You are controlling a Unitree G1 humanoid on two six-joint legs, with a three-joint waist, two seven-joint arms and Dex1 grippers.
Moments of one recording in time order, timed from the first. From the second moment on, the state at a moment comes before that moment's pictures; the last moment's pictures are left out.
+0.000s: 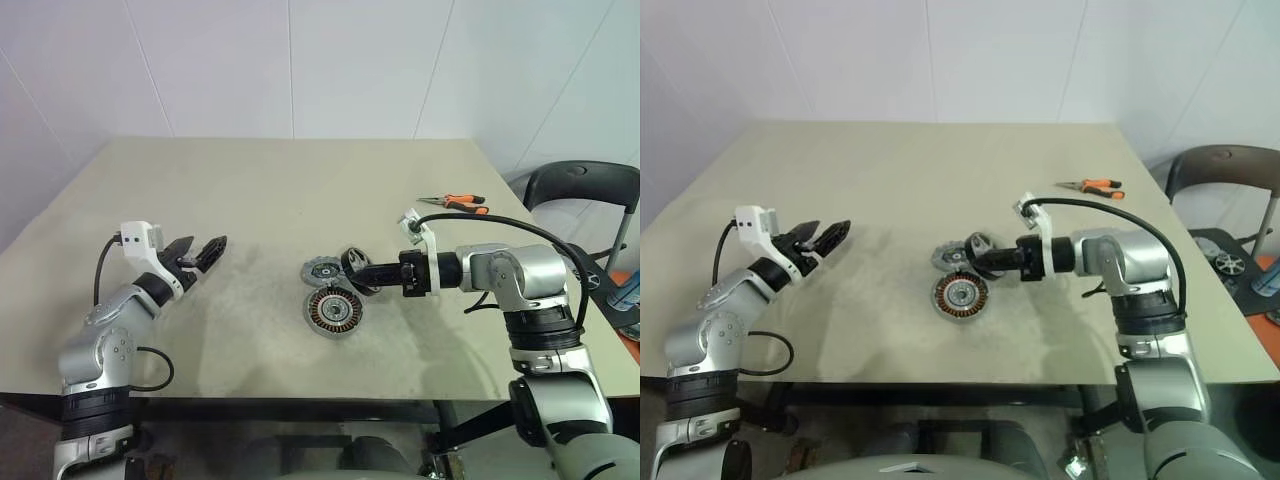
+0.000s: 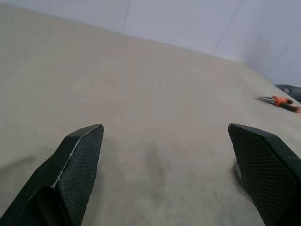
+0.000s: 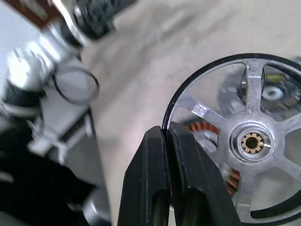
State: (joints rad) left arm -0.25 0.43 0.31 -0.03 -0.62 0.58 -0.45; right arm -0.66 -0.44 -0.05 0.06 0.47 1.32 1.10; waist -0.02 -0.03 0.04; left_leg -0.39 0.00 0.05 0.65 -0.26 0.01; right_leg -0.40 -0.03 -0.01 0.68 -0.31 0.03
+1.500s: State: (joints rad) left arm -0.41 0.45 -0.22 0.32 0.28 -0.50 -0.42; right arm -0.78 -0.38 -0.12 -0.06 0.84 1.36 0.76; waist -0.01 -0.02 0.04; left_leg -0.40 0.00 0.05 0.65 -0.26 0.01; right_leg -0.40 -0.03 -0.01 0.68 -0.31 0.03
